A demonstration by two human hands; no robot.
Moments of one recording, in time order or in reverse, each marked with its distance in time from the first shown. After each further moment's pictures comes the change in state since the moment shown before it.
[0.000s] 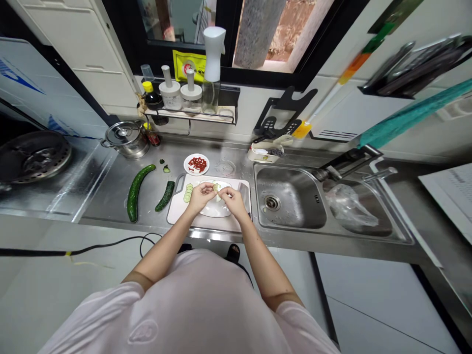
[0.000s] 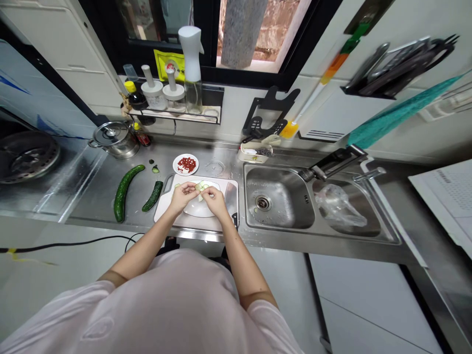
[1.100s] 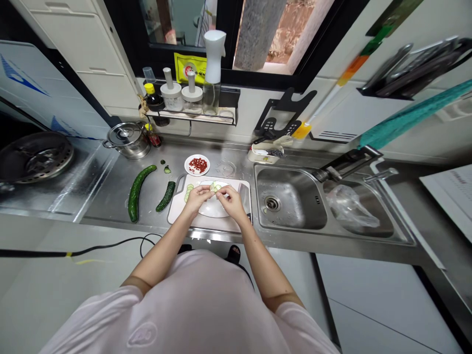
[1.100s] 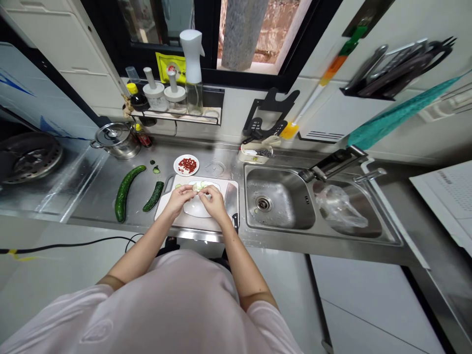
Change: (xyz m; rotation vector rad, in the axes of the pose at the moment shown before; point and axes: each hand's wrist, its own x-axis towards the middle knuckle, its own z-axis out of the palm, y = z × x) left_hand -0.010 0.012 -0.006 -0.109 0.062 -0.218; right_hand -0.007 -0.005 0.000 -0.223 -0.036 -0.207
